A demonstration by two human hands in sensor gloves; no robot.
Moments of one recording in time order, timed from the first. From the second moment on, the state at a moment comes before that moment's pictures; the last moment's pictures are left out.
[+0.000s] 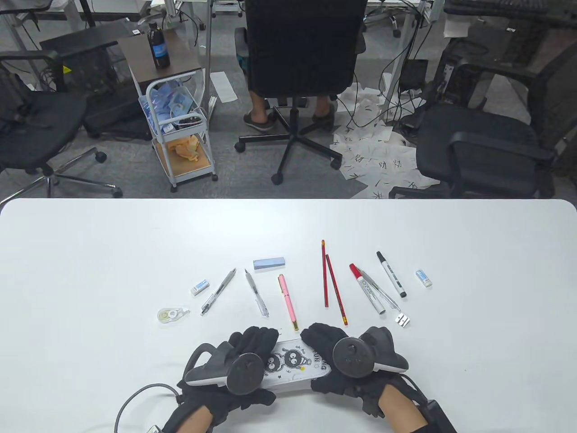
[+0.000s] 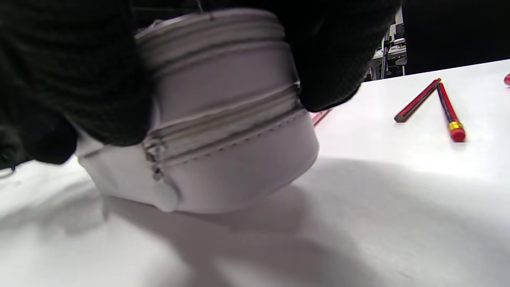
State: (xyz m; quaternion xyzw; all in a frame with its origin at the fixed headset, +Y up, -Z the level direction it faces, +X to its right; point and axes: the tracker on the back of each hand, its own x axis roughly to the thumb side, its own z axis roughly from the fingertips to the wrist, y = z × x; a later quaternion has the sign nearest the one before) left_hand -0.132 -0.742 -0.272 -0.17 -0.35 0.01 0.92; right_hand 0.106 -0.731 -0.296 0.34 0.03 0.93 0.12
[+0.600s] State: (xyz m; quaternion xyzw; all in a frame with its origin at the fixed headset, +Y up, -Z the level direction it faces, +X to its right) left_hand -0.130 -0.745 -0.273 -0.20 -0.34 0.01 0.92; right_hand 0.112 -0.751 -0.266 0.16 0.08 0.98 0.05
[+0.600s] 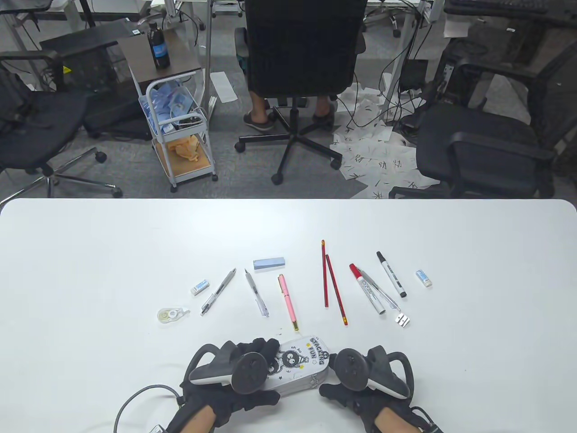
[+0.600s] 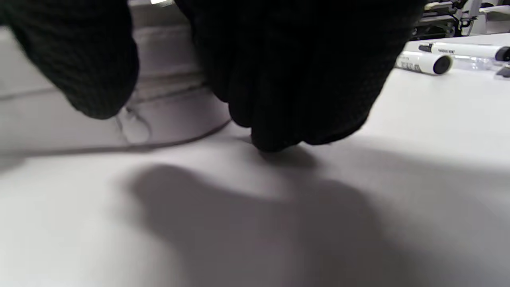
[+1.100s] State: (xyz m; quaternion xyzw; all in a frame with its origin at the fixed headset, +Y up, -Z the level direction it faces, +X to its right) left_hand -0.121 -0.749 -0.272 -0.22 -0.34 0.01 0.91; right_hand 0.081 -0.758 -0.254 0.10 0.00 0.99 -0.03
